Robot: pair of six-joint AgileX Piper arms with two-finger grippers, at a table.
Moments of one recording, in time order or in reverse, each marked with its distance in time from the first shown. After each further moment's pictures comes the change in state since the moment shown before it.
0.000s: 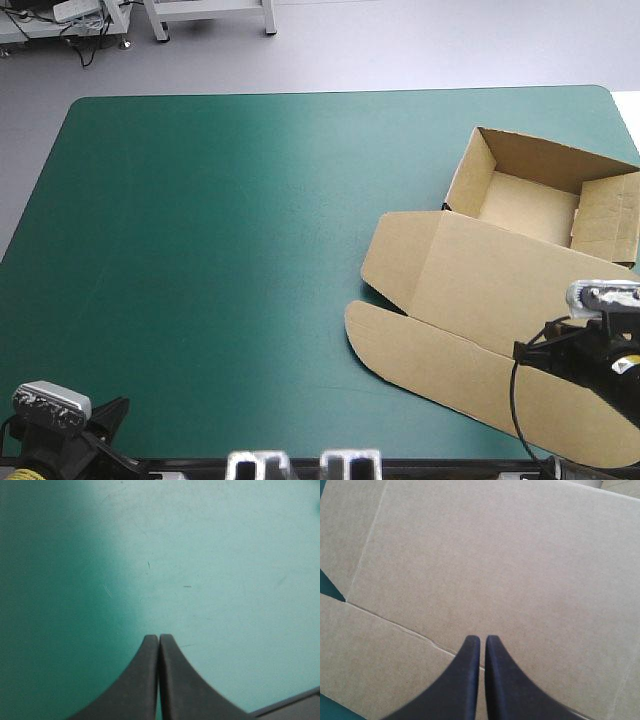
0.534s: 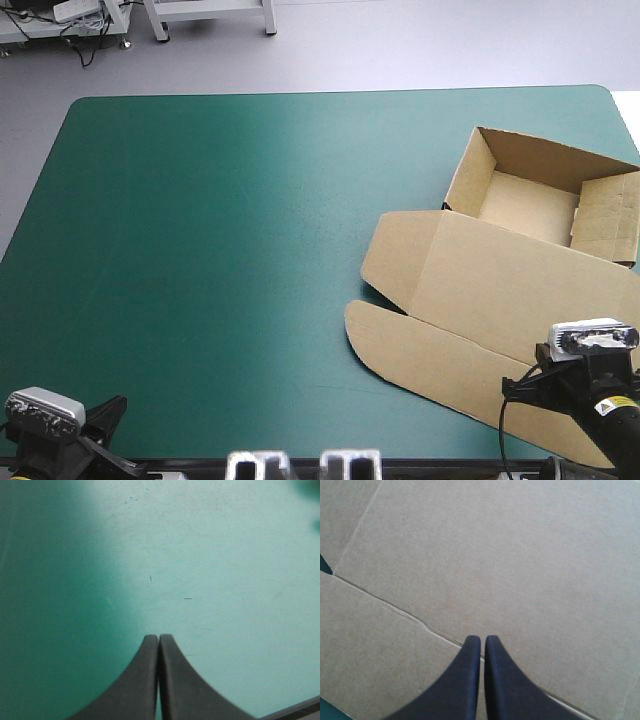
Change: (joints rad) left arm 0.000 -0.044 0.002 0.001 -0.015 0.000; right arm 0.034 -0.192 0.183 0.001 -0.084 -0.076
